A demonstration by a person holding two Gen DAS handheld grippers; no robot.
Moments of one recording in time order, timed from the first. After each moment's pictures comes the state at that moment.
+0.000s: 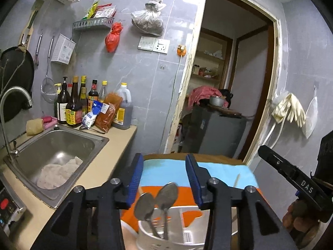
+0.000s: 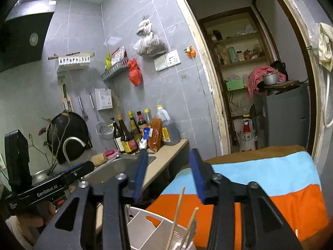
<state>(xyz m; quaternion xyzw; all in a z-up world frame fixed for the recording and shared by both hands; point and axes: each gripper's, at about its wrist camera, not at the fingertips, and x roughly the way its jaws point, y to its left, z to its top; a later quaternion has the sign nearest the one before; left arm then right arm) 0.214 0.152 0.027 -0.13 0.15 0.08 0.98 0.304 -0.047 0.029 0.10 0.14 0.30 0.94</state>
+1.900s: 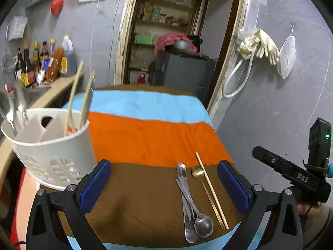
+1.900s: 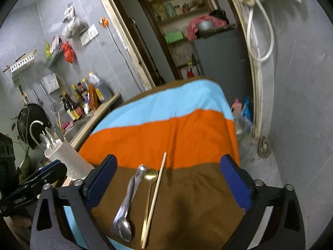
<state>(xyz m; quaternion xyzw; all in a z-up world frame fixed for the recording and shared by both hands) 0.241 -0.085 -0.062 -0.10 0.32 -0.01 0.94 0.312 -0.309 -0.097 0.14 0.34 0.18 0.91</state>
